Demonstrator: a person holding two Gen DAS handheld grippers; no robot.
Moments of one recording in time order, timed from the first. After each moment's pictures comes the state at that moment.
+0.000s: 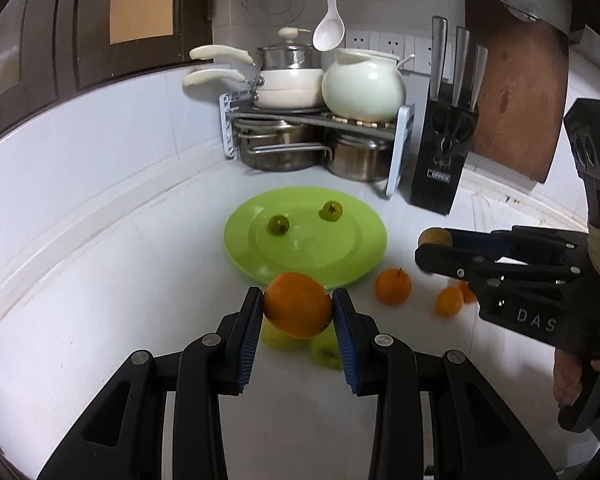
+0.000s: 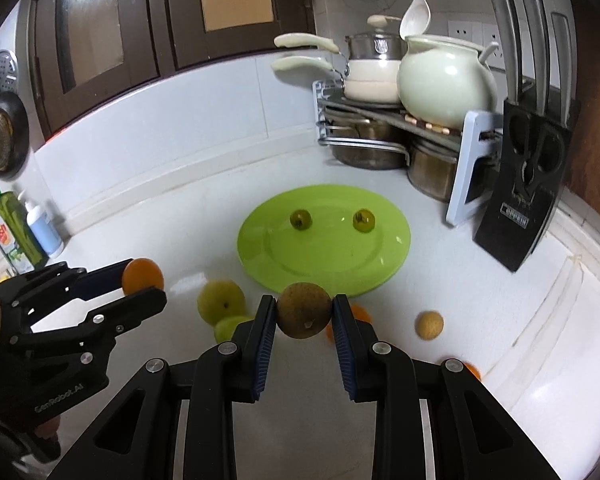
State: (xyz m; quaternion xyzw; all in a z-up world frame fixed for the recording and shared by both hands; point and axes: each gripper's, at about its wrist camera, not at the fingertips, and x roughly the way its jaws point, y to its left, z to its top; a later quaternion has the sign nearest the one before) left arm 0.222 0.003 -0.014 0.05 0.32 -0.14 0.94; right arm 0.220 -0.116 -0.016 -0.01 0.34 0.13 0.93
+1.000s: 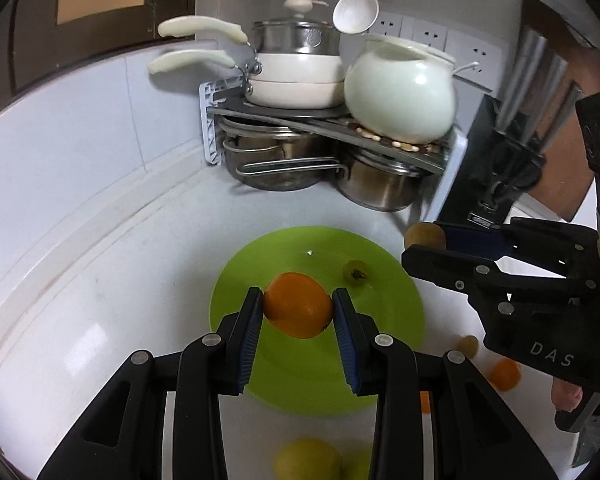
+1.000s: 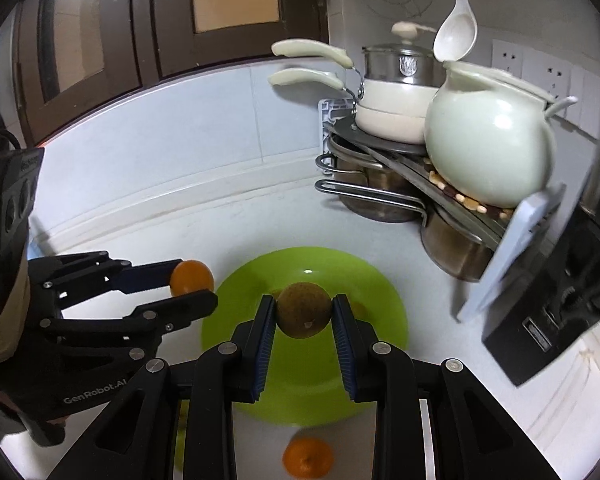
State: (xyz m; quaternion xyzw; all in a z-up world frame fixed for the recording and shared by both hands) left arm 0.376 -0.011 -0.007 0.03 0.37 -0.17 0.91; right arm 0.353 -0.119 0.005 -0.03 0.36 0.16 0.92
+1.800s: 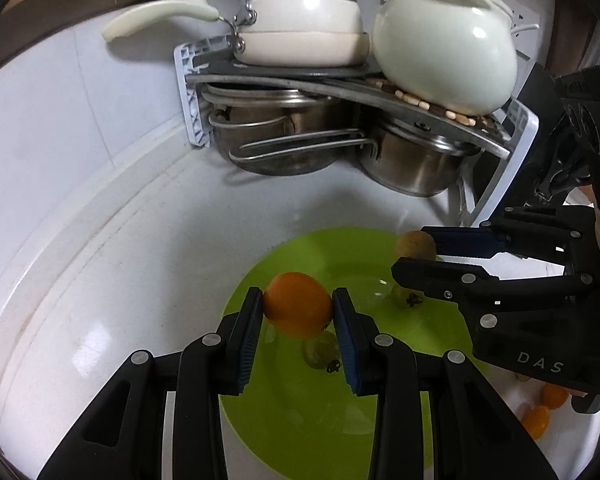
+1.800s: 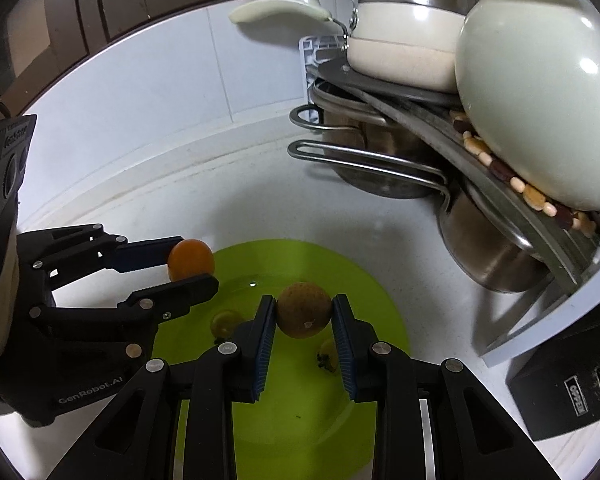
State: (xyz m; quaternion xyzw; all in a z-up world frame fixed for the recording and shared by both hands) left arm 0.464 -0.018 -0.048 0.07 0.41 -0.18 0.89; right arm 0.442 -0.110 -0.044 -0.04 0.43 0.16 0.89
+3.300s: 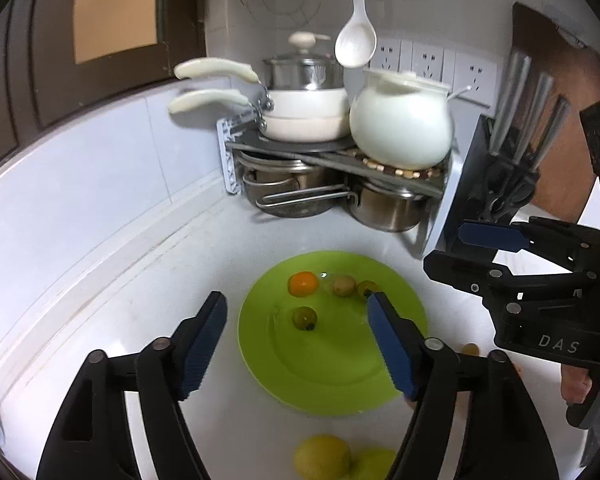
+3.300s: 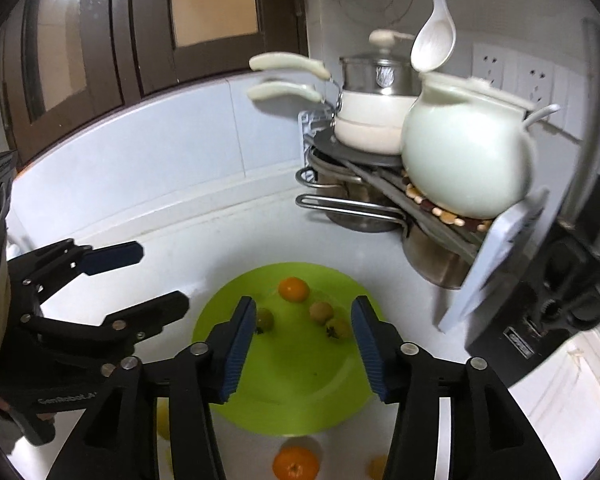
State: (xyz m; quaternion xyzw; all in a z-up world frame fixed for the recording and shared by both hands) left arm 0.343 -0.003 0.028 0.05 0.32 -0.14 0.94; right arm 0.335 -0.123 0.026 -0.03 0.33 0.13 0.93
